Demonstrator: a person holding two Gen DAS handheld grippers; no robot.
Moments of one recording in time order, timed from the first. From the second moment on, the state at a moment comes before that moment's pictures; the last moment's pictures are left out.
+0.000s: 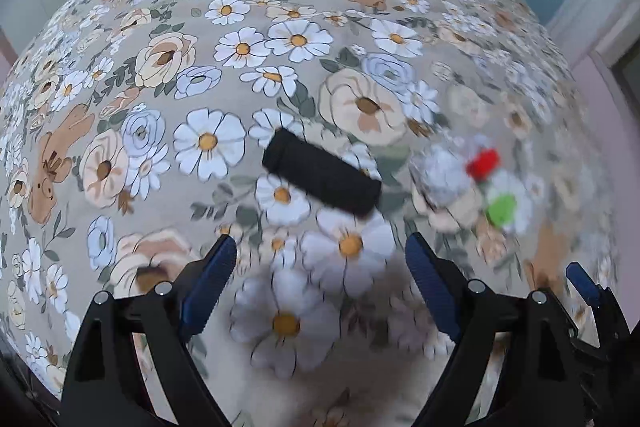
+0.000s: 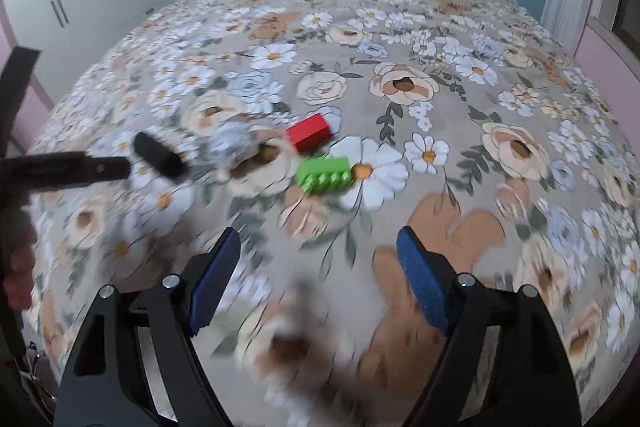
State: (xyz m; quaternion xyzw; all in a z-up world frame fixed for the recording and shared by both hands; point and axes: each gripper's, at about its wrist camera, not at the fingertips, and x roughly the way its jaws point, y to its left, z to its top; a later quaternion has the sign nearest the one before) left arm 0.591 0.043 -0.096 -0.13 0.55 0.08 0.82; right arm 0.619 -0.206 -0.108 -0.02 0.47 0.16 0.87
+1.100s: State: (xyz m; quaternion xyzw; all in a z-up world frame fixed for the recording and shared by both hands) left arm 0.688 0.054 -0.157 -0.20 0.53 0.10 0.82; right arm 0.719 -0.178 -0.170 0.01 0.51 0.20 0.84
